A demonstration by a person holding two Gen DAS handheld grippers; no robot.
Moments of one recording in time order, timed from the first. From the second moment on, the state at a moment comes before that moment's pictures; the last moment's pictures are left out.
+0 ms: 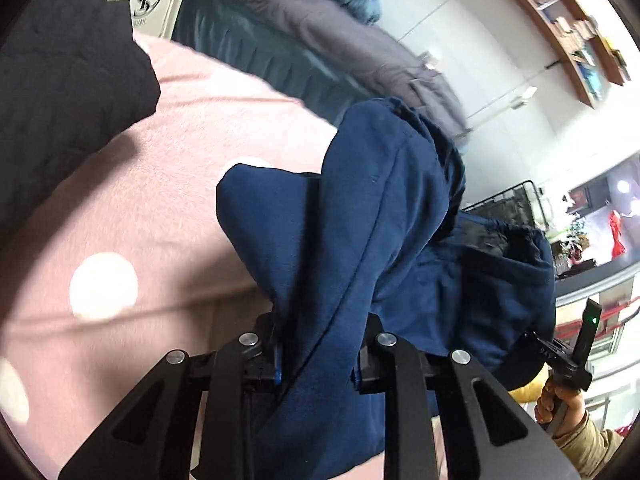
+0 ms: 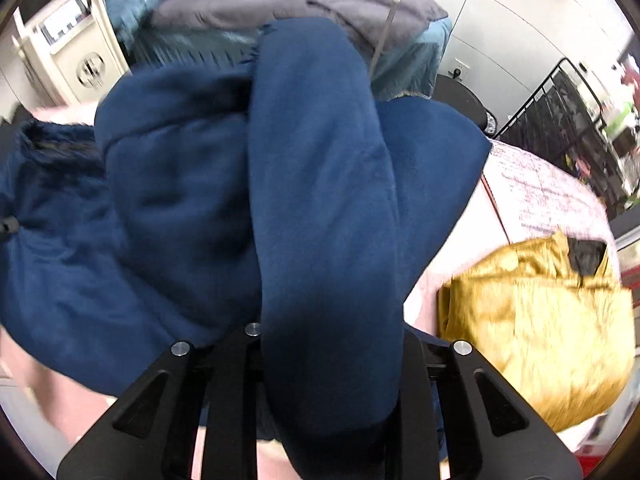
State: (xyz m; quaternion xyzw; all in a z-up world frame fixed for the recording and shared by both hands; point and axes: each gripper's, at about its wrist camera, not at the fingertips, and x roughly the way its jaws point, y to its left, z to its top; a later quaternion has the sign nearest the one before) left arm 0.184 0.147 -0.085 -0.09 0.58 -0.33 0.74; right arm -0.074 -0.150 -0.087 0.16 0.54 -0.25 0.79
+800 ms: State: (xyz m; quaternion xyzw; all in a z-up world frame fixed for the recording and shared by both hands) left arm 0.041 0.034 0.068 -0.03 0.50 -0.40 0.77; right arm -0.297 -0.281 0.018 0.38 0.38 -0.21 0.82
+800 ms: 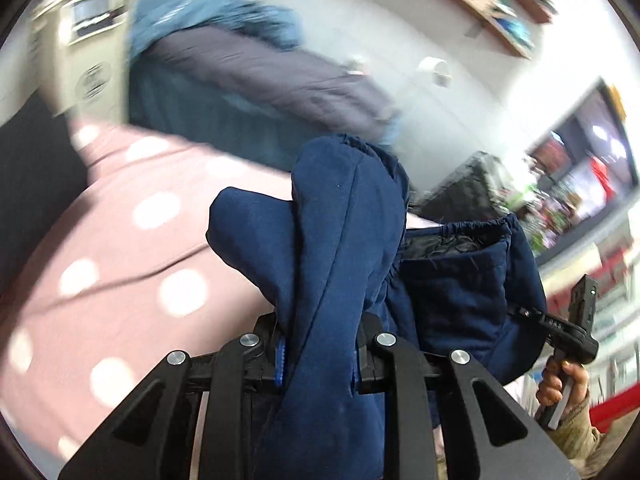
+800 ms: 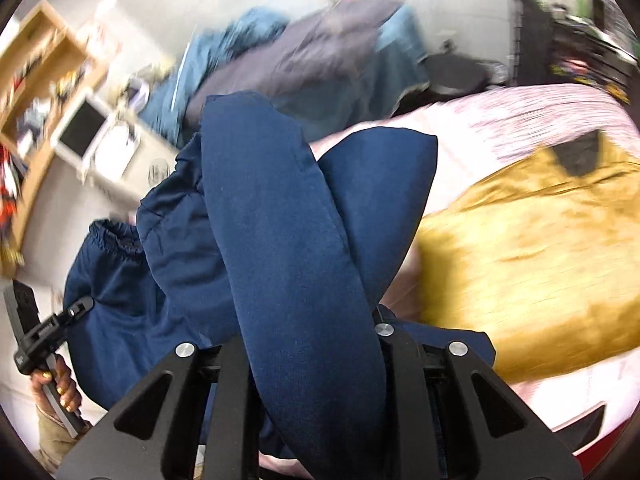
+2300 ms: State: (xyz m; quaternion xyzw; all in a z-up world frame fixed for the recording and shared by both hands) left arm -0.008 -0.251 -0.039 0.05 0.56 -0.30 0.77; right arm -0.643 -0.560 -0.042 0.54 0.19 -0.48 0.66
